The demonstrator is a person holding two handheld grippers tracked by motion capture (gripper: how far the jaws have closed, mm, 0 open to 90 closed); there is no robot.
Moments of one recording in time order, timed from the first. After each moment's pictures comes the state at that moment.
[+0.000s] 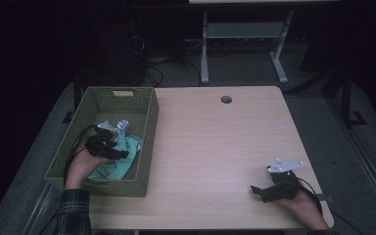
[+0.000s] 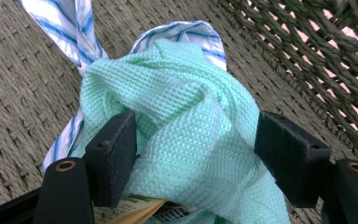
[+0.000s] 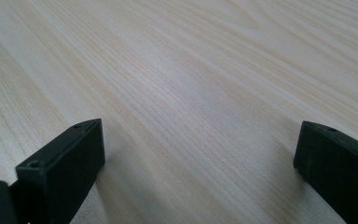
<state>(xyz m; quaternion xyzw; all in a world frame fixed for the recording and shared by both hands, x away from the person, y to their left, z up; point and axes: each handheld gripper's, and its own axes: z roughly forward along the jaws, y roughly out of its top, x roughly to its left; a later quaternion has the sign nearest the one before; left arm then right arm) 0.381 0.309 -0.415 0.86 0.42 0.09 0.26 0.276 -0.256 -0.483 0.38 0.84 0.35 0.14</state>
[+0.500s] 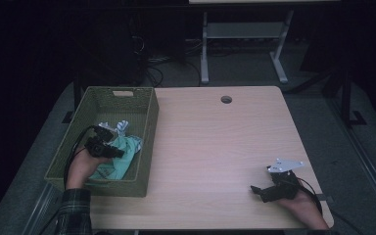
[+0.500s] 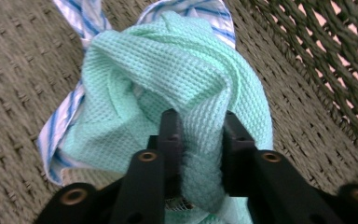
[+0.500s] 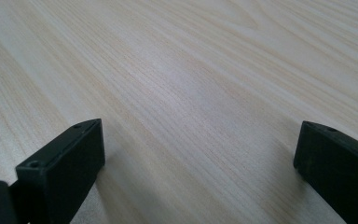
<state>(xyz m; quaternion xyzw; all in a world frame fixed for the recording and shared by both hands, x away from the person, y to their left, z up) 0.382 0.311 -0.414 0.86 0.46 0.07 0.23 0.276 -0.256 -0.483 0.38 0.84 0.35 0.14</state>
